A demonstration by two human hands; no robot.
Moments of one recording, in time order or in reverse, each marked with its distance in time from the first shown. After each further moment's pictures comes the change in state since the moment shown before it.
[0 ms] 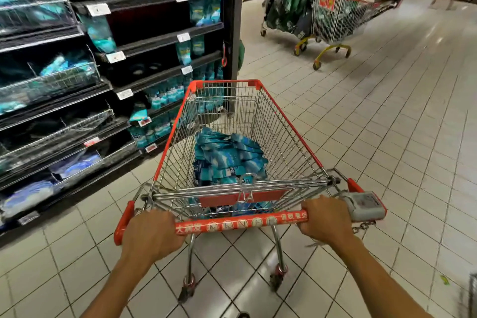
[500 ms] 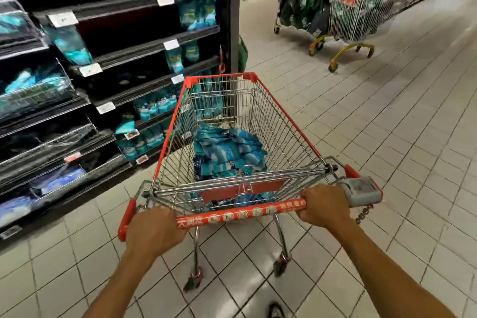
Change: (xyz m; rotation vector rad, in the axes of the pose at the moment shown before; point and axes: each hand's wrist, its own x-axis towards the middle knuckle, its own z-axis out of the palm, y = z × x) left_hand 0.206 0.122 -0.030 -0.014 -0.024 -0.081; right_hand 0.238 0.154 0.014 -0.044 0.041 -0.159
